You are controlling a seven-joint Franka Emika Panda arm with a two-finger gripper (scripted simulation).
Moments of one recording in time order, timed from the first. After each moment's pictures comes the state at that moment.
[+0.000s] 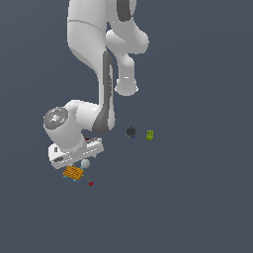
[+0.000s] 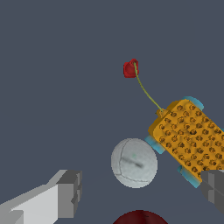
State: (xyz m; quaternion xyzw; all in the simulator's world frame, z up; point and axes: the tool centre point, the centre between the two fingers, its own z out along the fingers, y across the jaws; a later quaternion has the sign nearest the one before) arm 0.062 -0.195 0.060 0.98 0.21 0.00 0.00
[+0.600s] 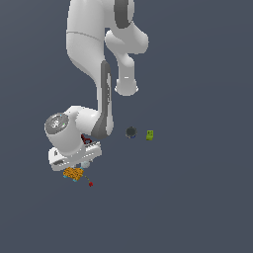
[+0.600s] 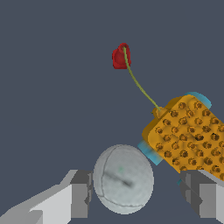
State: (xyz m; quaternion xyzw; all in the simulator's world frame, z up) arm 0.067 -0.206 0.036 0.98 0.21 0.01 0.01
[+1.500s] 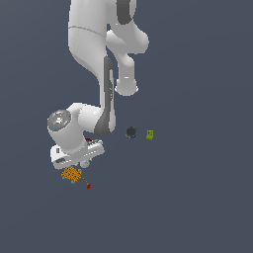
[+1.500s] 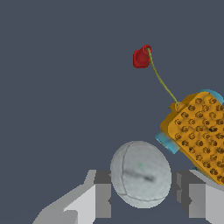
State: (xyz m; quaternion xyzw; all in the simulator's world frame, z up) arm 0.063 -0.195 0.046 0.98 0.21 0.01 0.01
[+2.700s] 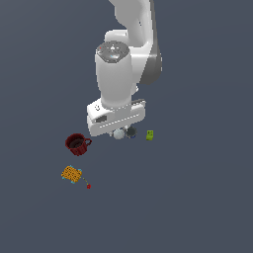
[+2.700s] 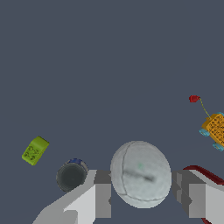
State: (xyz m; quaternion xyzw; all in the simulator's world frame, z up) arm 0.011 -0.031 0.209 0.98 0.21 0.00 0.00
